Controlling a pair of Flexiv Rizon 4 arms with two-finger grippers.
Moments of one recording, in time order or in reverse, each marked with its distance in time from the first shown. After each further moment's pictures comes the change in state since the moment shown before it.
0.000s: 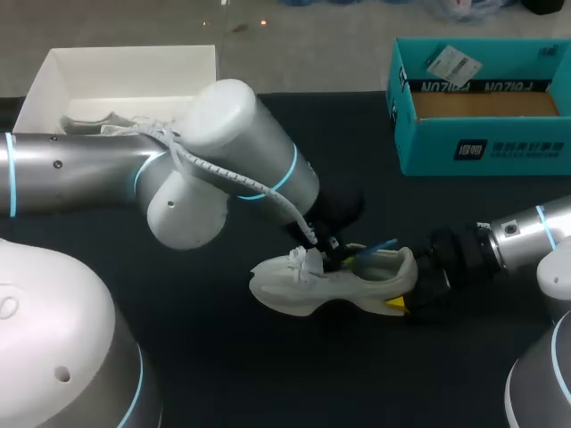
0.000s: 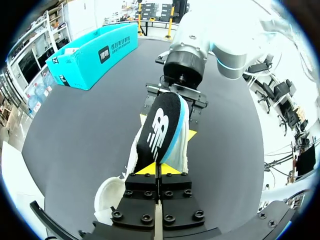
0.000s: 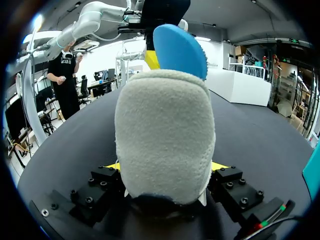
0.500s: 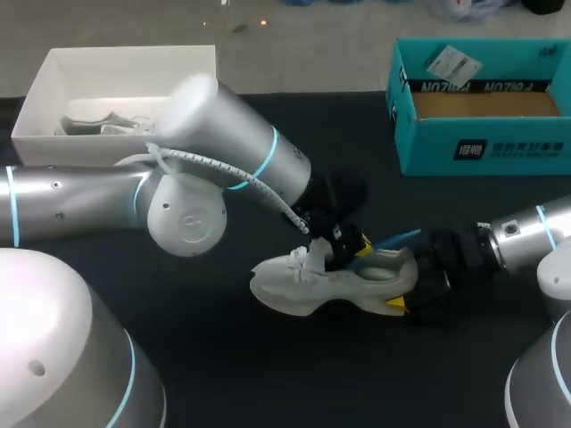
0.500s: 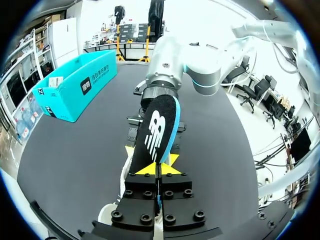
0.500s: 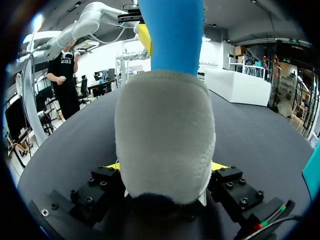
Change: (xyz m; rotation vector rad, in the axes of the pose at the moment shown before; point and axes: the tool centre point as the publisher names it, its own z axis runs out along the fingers) left arm 0.017 -0.035 -0.008 0.157 0.125 0.128; right arm 0.000 0.000 0.000 0.000 0.000 0.000
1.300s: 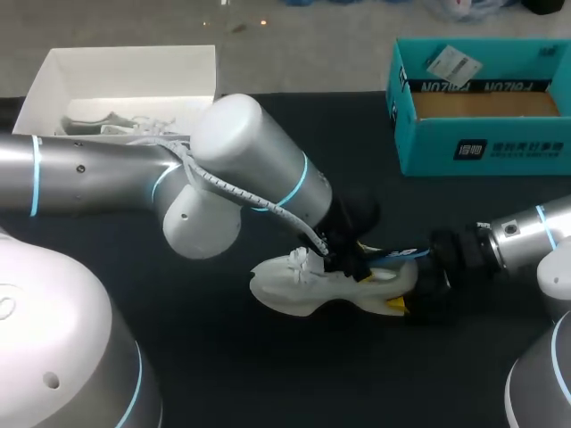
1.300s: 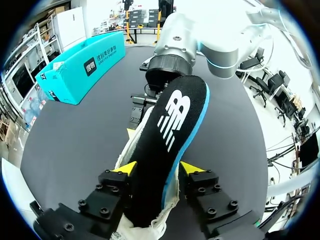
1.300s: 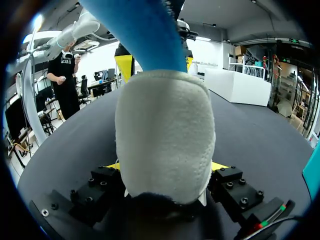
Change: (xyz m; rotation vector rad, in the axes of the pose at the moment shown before) left arm -0.003 0.025 0.027 -0.126 -0.106 -0.040; right arm 0.000 0.000 0.000 0.000 0.000 0.000
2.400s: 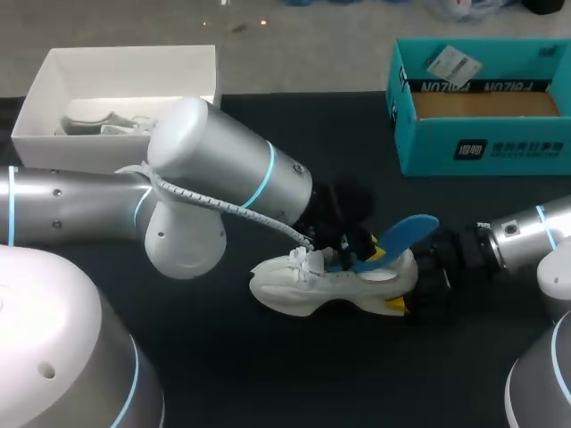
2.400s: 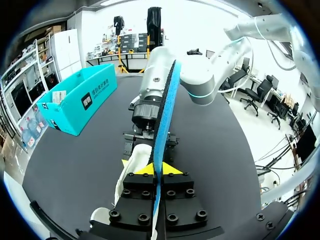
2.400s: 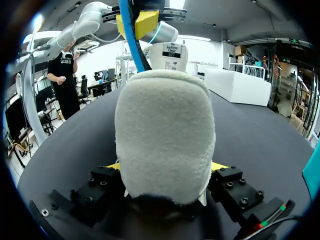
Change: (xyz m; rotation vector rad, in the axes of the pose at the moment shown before) left arm 0.023 -0.043 -0.046 0.242 0.039 0.072; right arm 0.000 0.000 0.000 0.000 0.000 0.000
